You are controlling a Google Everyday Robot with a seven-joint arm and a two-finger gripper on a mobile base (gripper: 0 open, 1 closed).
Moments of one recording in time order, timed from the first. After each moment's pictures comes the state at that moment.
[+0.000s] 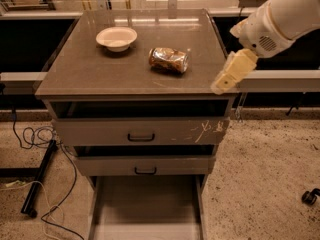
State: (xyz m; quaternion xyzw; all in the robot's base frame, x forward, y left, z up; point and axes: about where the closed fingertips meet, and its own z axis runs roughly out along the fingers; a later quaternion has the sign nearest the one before) arm 0.563 -0.156 0.944 -0.54 0.77 0.07 0.31
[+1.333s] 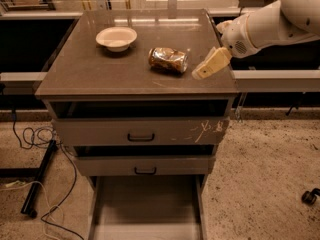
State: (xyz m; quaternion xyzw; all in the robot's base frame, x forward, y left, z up) arm 0.664 -0.133 0.912 -0.51 0.74 0.11 0.42
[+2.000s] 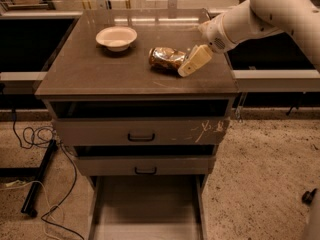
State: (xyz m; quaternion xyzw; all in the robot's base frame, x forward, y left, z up) arm 0.707 -0.104 0.891 -0.53 0.74 0.12 0.40
